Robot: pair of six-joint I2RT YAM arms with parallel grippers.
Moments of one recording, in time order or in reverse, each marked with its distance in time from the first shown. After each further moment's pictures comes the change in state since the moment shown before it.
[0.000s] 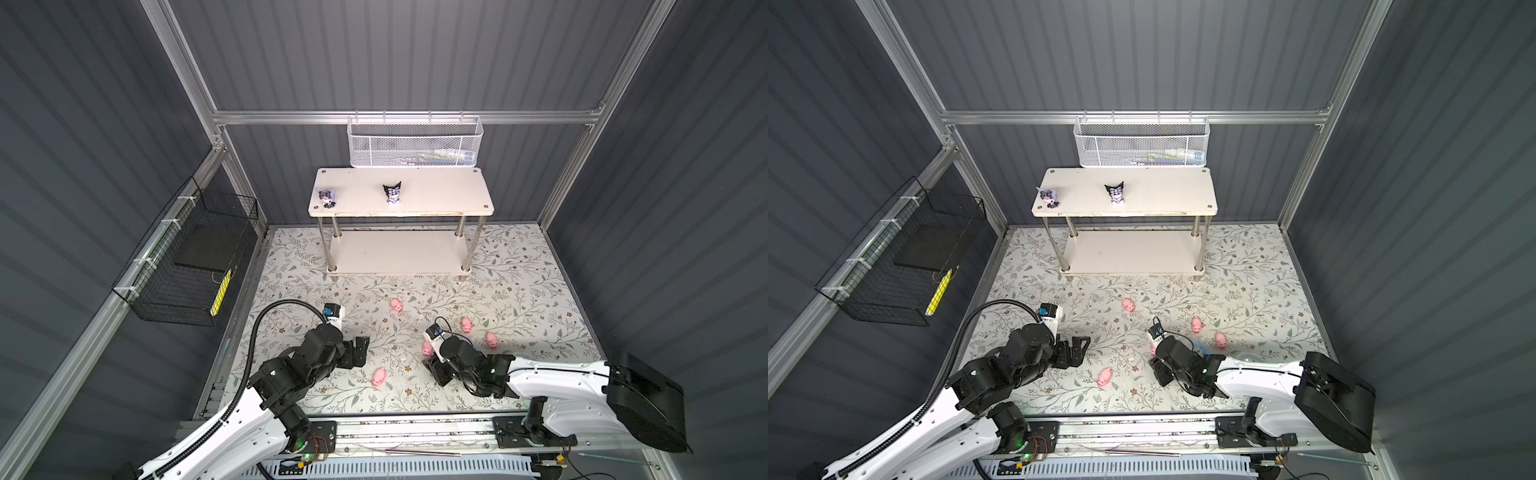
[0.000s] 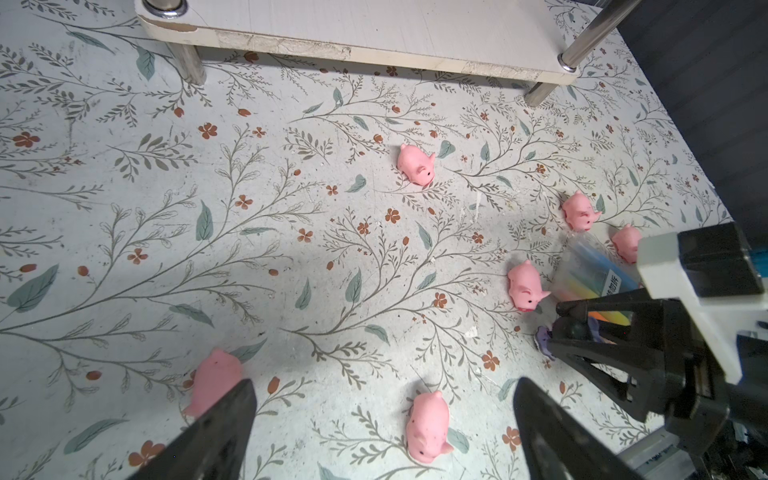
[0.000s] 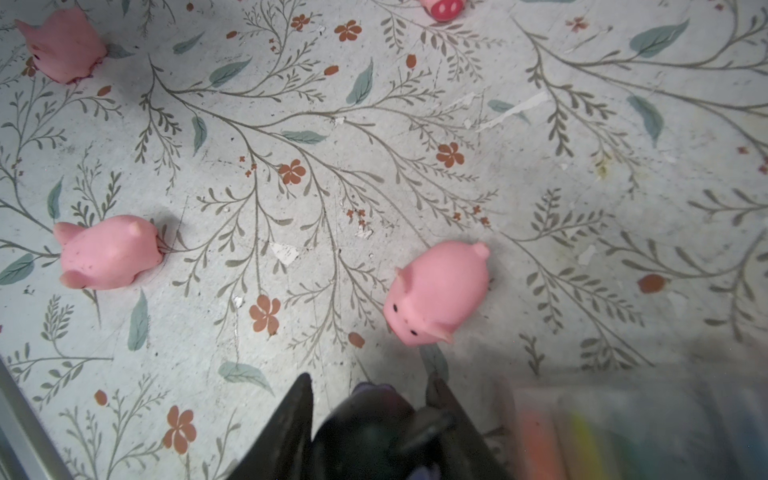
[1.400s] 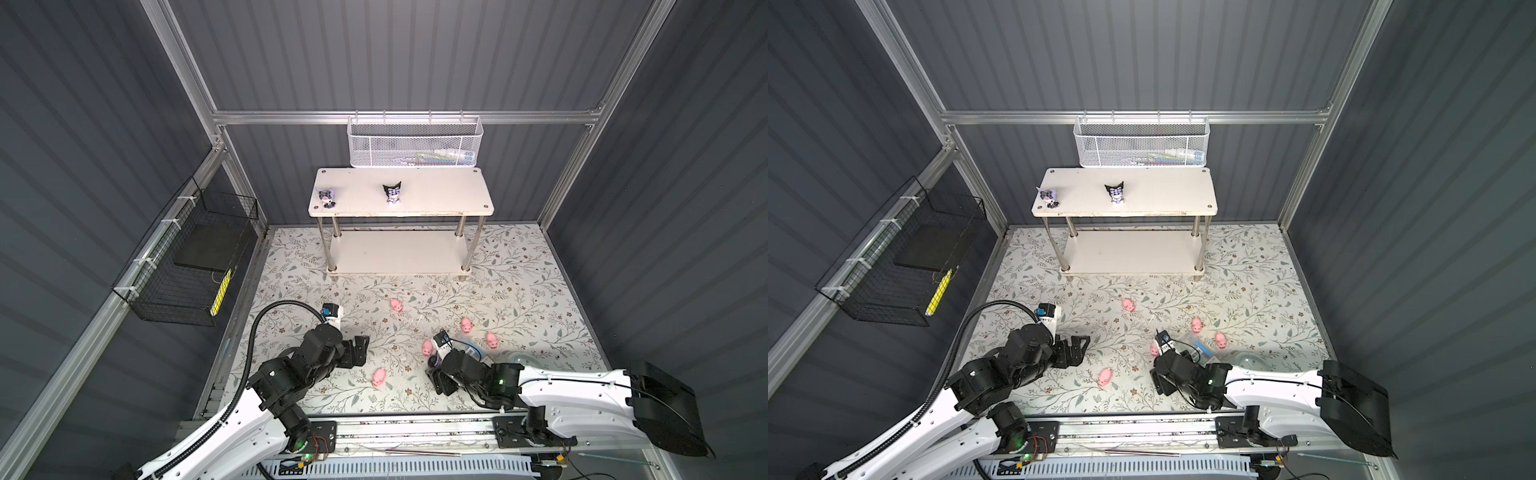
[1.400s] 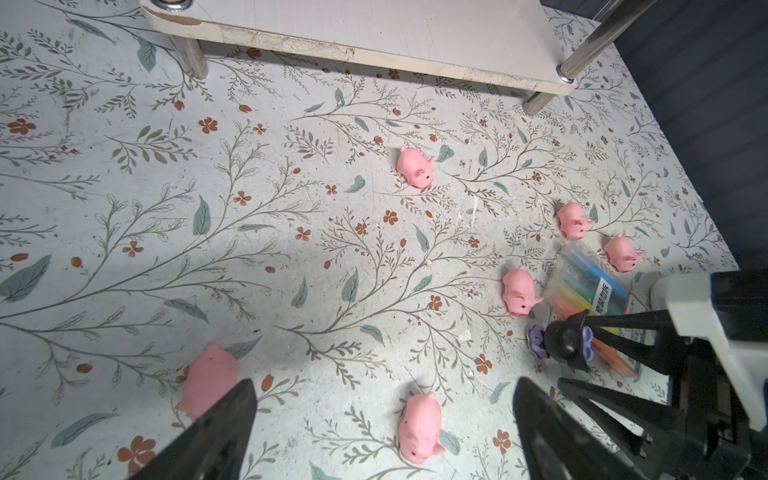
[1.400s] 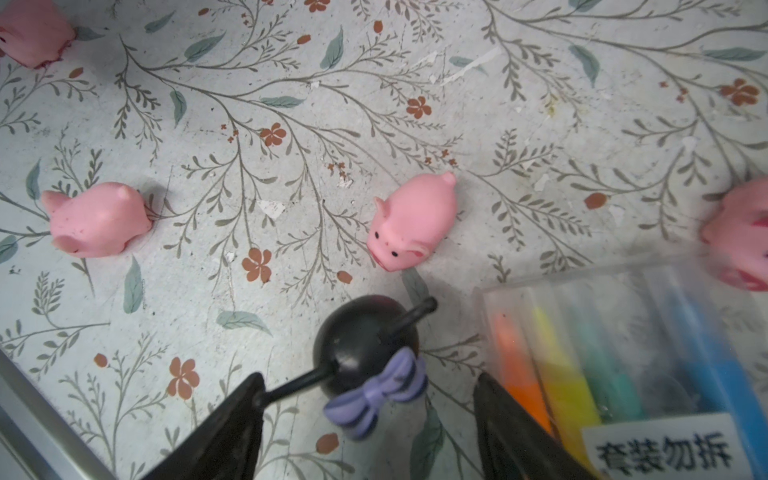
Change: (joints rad) left arm 0.000 -0.001 0.000 0.001 0.001 -0.033; right arm 0.115 -0.121 -0.020 -0.158 0.145 0.132
